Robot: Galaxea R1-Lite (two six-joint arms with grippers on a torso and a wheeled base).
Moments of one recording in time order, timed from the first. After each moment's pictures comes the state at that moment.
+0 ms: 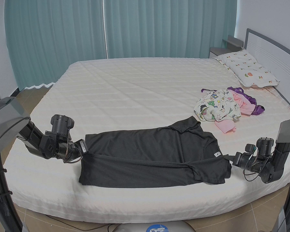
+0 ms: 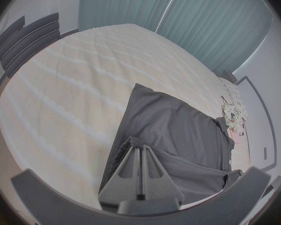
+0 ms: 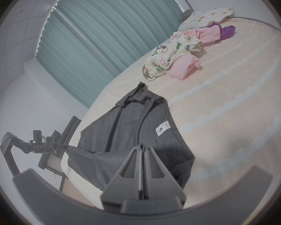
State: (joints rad) left arm -0.11 2.10 -0.92 -0.34 -0.03 -0.56; right arm -0.10 2.33 -0.47 -1.37 0.53 0.40
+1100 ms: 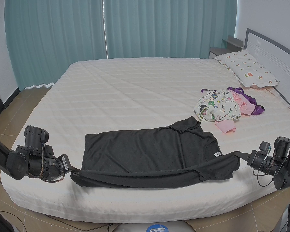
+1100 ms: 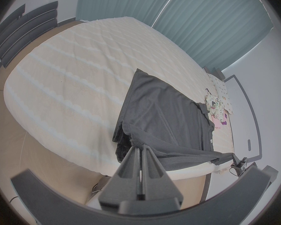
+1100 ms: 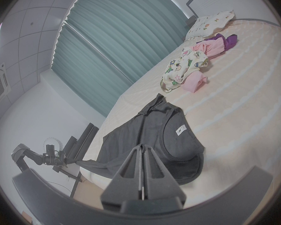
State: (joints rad) left arm -0.08 1.75 -0.53 -0.36 -0.19 -0.57; right arm -0.19 2.13 -0.22 -1.55 0.70 0.48
